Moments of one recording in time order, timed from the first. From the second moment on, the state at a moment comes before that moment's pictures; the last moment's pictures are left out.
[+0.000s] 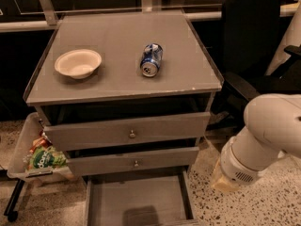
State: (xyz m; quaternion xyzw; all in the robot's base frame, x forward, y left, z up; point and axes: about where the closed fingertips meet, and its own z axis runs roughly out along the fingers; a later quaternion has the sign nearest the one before) arm 0.355 -0.186 0.716 -0.57 0.81 0.08 0.07
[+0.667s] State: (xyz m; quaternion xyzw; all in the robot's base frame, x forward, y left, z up) arm 0.347 -0.180 0.689 -0.57 0.81 0.10 0.06
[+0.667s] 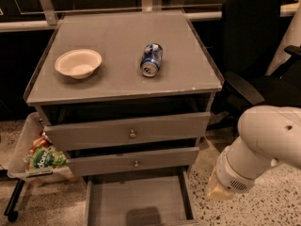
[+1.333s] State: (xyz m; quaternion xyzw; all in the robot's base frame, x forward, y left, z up) arm 0.316 -0.151 0.549 -0.54 0.82 0.18 0.02
